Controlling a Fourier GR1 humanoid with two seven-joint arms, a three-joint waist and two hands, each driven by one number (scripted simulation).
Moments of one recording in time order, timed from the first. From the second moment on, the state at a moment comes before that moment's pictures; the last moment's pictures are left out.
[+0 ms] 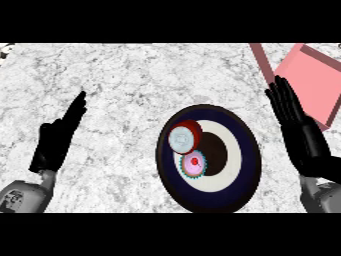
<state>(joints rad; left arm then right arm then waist) -0.18 0.42 -0.29 -1.50 0.13 0.25 0.19 -0.17 -0.42 0.29 -1.63 -0.34 -0.23 -0.19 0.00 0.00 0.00</state>
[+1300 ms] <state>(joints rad) -0.12 0.56 -0.11 -1.32 0.02 0.29 0.08 -0.55 -0.57 0.54 -1.11 0.08 0.31 -0.76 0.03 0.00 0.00</state>
